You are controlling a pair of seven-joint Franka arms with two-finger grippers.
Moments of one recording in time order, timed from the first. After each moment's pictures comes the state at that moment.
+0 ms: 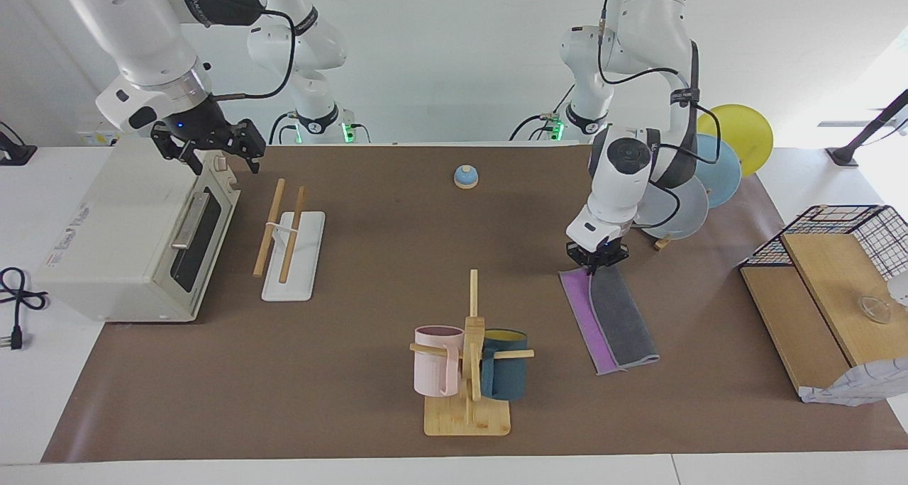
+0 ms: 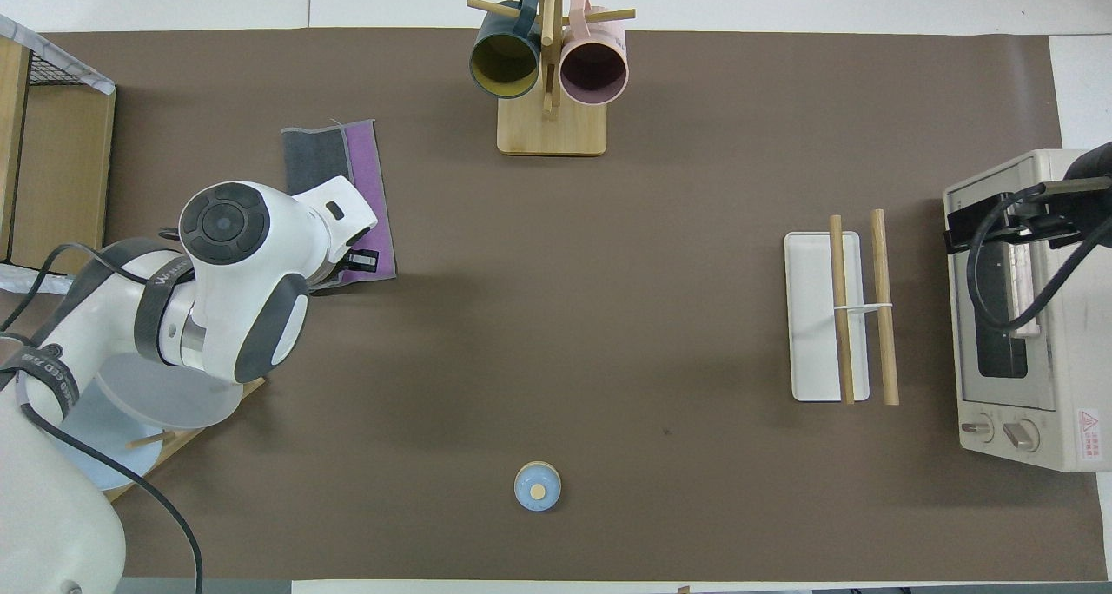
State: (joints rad) left arm -0.30 0.20 -0.03 -2.11 0.13 2.37 -0.23; right arm -0.02 0.01 0.03 -1.57 -0.02 1.51 -0.01
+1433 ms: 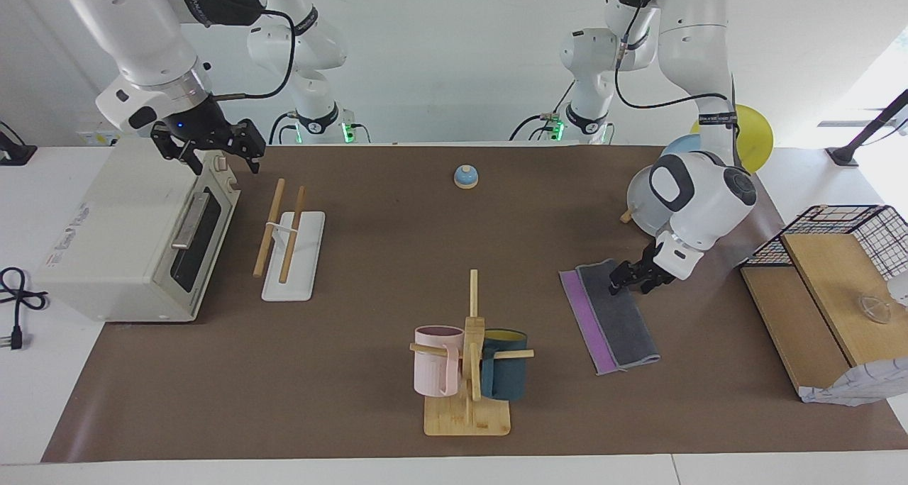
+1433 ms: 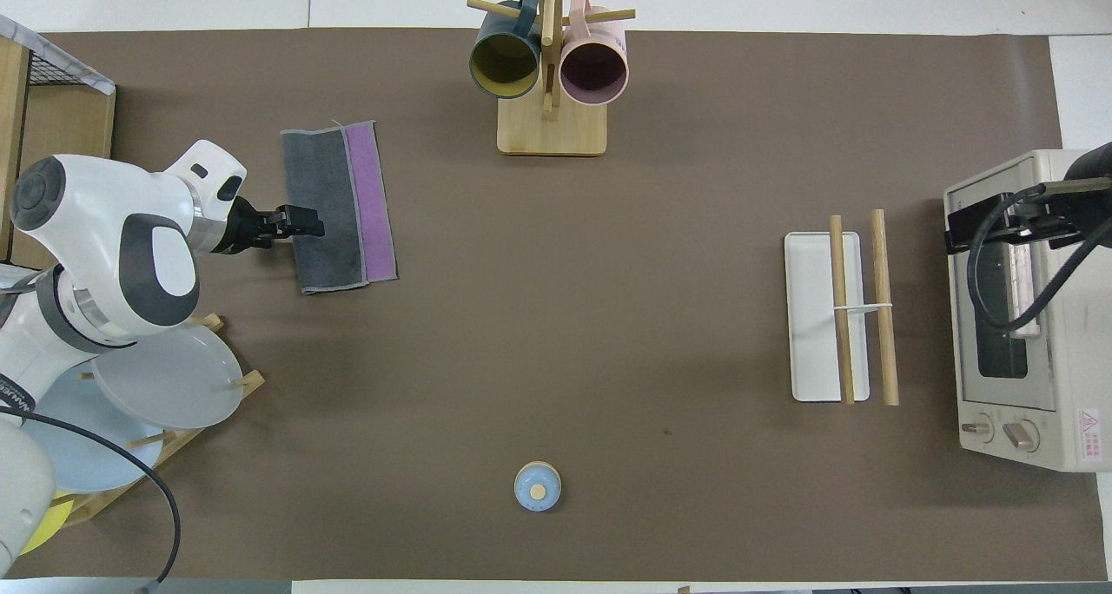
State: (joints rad) left arm -0.06 0.33 -0.03 -2.02 -0.38 2.40 0.12; right arm -0.02 0.01 0.03 -1.57 -0.02 1.51 -0.01
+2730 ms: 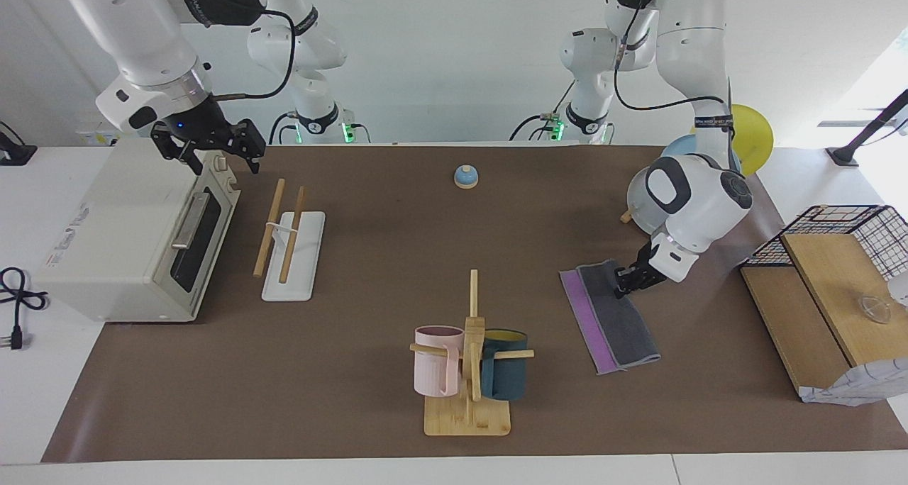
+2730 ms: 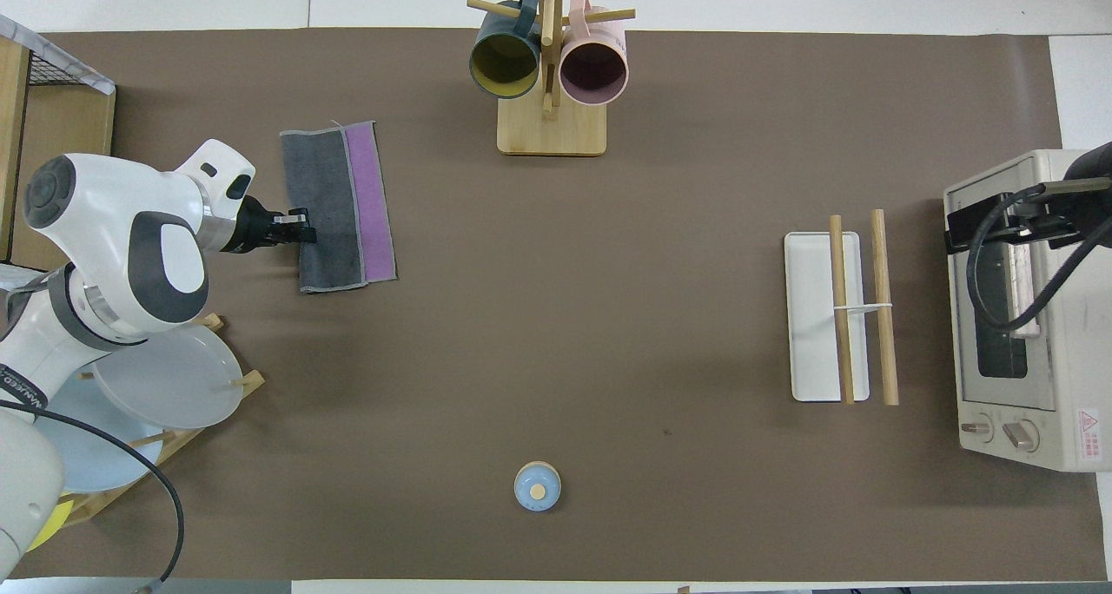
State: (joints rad) left arm -0.06 0.33 -0.04 -2.01 -0.41 2.40 0.11; right arm -0.02 0.01 0.03 -1.57 -0.02 1.51 -0.01
